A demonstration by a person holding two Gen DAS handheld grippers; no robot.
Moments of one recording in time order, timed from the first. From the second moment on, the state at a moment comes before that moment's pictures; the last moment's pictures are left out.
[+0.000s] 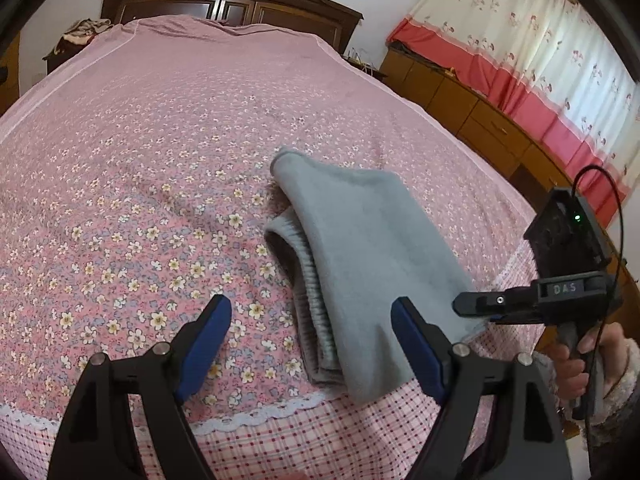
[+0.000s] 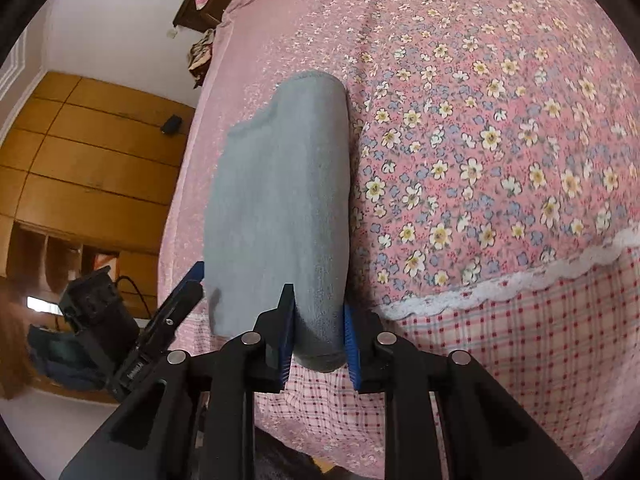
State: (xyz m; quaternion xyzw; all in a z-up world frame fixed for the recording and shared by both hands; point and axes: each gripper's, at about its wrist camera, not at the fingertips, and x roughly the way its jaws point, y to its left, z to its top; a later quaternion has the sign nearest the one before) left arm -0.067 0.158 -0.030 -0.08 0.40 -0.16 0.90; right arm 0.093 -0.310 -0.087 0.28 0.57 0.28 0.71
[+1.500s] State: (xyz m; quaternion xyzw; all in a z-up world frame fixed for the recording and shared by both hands) left arm -0.180 0.150 -0.022 -0.01 0.30 -0.05 0.95; right arm -0.054 -0.293 -0.007 -0.02 0.32 0.17 0.93
